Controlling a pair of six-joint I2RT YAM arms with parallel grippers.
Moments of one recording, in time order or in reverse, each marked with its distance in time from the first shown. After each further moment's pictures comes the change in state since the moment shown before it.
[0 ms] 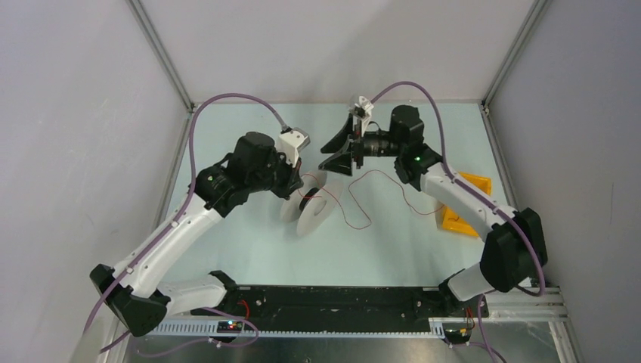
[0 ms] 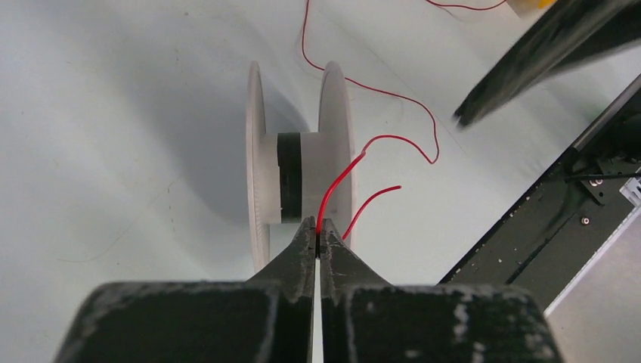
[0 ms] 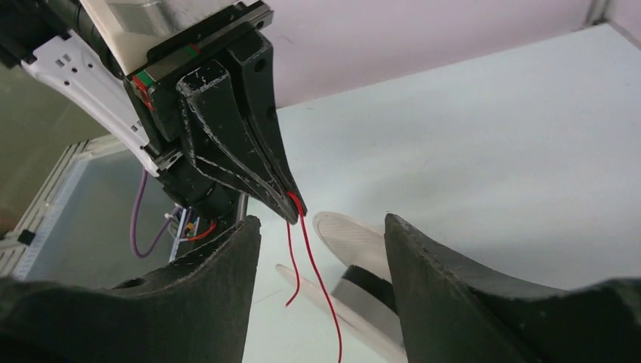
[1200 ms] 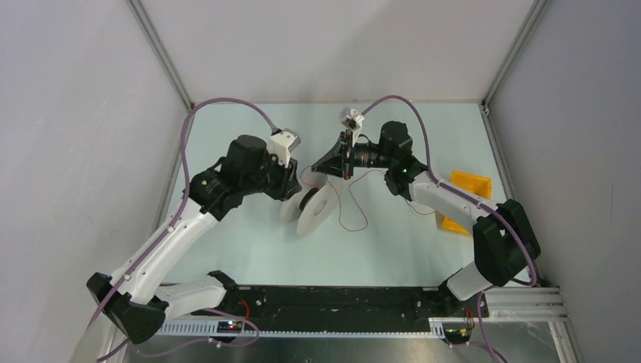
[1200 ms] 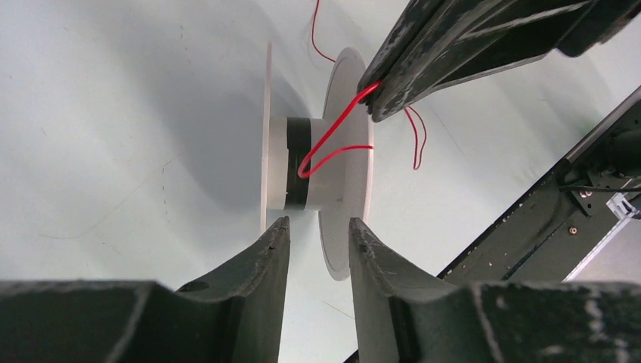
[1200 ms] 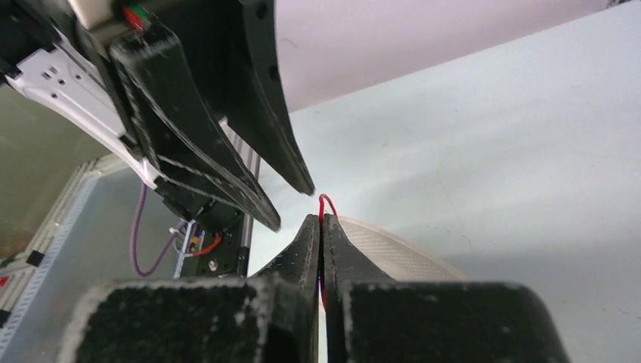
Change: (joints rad) left arm 0.052 -0.041 -0.047 0.008 0.021 -0.055; right arm 0.080 0.079 -0.124 0.257 0.050 0.103
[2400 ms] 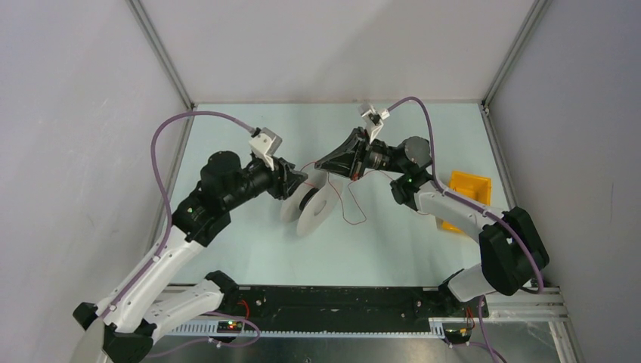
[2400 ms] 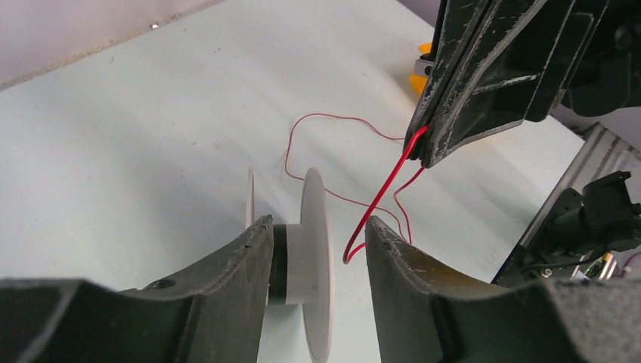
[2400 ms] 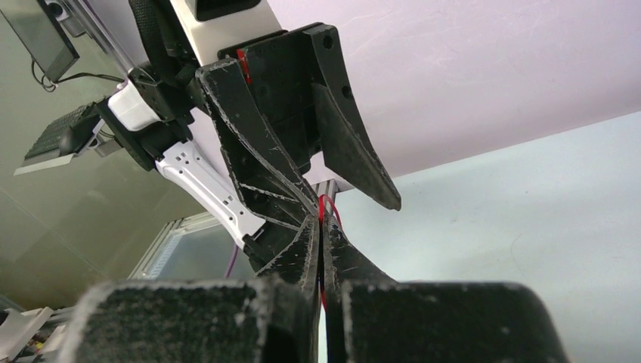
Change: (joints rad) left arm 0.001 -0.206 -0.200 0.400 0.051 -0.035; right arm -0.005 -0.073 -0.122 0.507 0.003 0.447
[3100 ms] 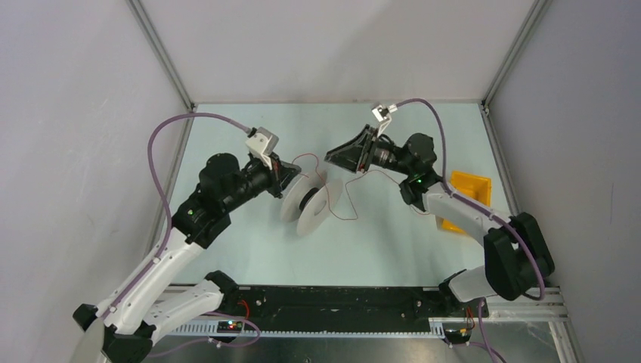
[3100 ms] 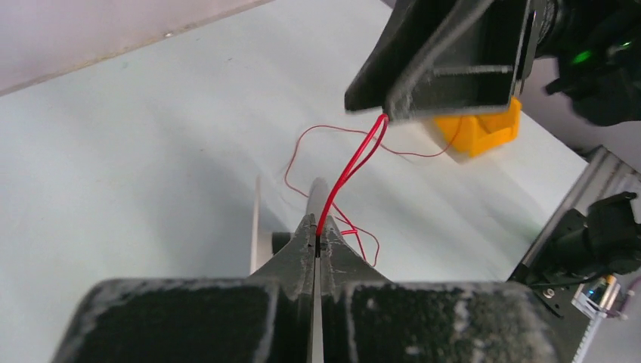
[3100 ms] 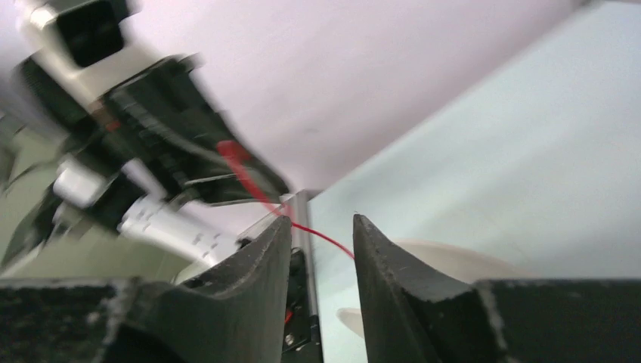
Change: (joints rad) left arm 0.001 -0.013 -0.035 0.078 -0.003 -0.034; right arm -0.055 -0.016 -0.043 -0.079 0.082 0.062
